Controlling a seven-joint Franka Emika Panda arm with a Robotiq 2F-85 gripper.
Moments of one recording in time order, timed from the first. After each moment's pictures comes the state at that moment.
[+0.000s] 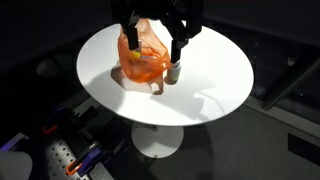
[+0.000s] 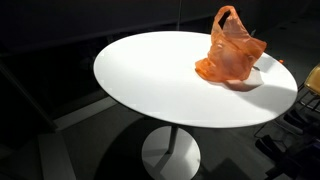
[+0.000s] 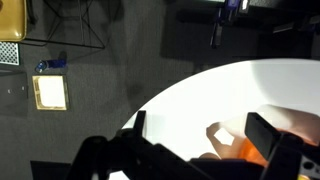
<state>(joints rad) -0.15 -0.36 -0.24 -2.38 -0.26 1.96 -0.35</state>
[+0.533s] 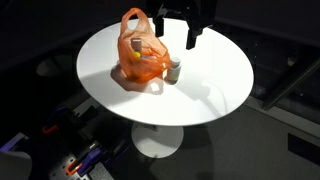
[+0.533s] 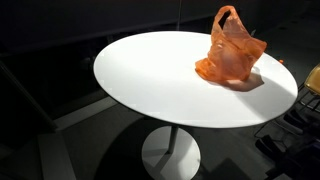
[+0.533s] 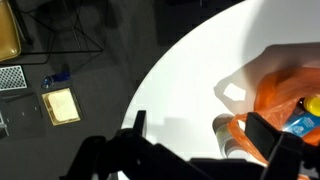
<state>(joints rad) -0.15 -0.14 -0.18 -2.19 -0.17 1.99 -0.10</state>
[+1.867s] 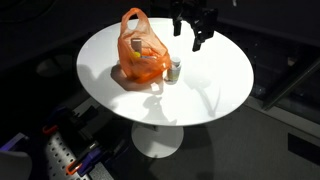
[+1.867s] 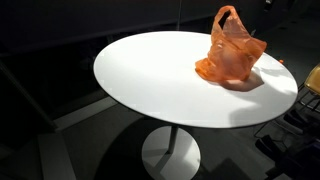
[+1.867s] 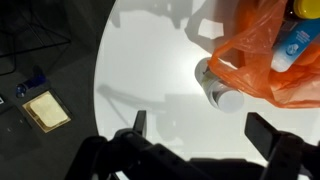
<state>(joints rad) -0.14 0.08 -0.16 -2.07 0.01 2.18 0.06</state>
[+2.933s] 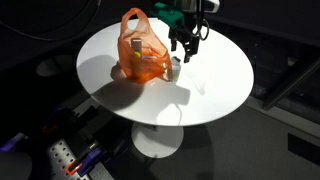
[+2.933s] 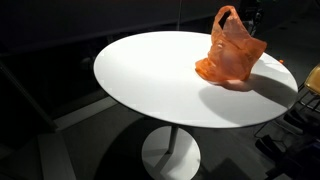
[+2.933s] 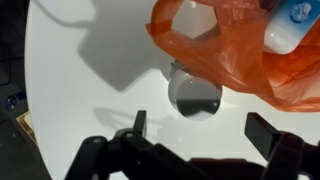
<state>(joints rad) -0.05 0.43 -0.13 -1.84 0.01 2.22 0.22</state>
